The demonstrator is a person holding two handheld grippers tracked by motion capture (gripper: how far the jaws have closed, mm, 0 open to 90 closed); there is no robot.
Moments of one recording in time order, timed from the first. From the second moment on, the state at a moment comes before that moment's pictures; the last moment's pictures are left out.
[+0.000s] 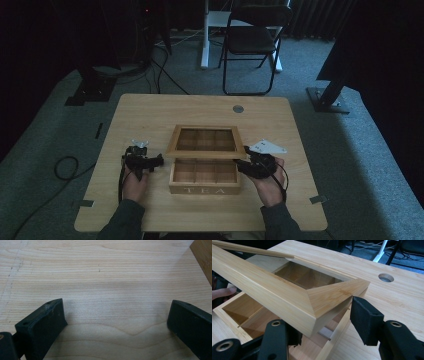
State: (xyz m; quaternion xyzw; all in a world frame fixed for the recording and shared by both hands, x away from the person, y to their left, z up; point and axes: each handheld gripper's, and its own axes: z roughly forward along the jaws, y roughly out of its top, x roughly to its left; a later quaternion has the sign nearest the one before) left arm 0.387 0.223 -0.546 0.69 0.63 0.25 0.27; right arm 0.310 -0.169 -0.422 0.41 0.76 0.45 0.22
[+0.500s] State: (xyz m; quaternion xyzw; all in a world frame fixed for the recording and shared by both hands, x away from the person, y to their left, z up) left arm 0.387 0.223 -0.546 0.69 0.63 0.25 0.27; right arm 0.304 -0.169 -0.431 0.42 0.76 0.44 0.21
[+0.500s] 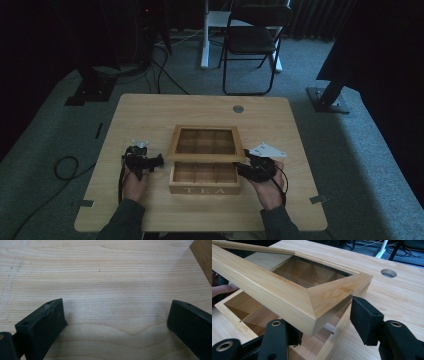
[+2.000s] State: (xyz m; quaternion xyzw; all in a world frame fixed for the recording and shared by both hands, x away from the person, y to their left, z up) left arm 0.387 0.223 -0.546 0.69 0.63 0.25 0.27; right arm 0.284 -0.168 -0.460 0.41 0.78 0.42 0.21
